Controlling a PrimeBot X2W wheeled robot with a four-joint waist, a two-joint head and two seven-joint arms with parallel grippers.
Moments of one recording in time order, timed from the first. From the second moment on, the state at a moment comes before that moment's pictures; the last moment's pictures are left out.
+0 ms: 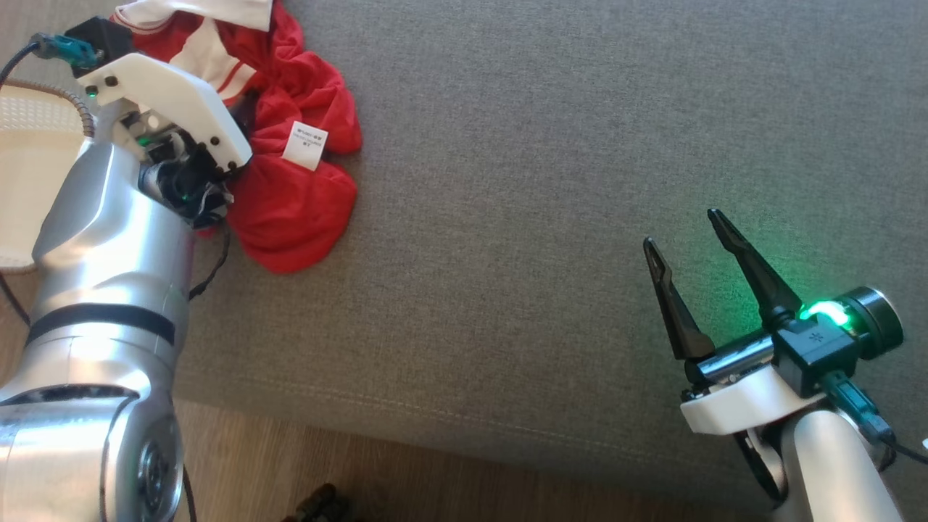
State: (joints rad) left arm -1.08 0.09 0.00 1.24 -0.41 -0.09 0.31; right arm -0.09 -0.07 0.06 -0.02 -0.08 0.13 -0.25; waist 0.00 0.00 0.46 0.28
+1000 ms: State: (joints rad) left arm -1.09 0.03 -0.30 0.81 -0.51 -0.12 -0.18; right arm -0.12 -0.06 0.04 -0.12 0.06 0.13 -0.26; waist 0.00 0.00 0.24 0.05
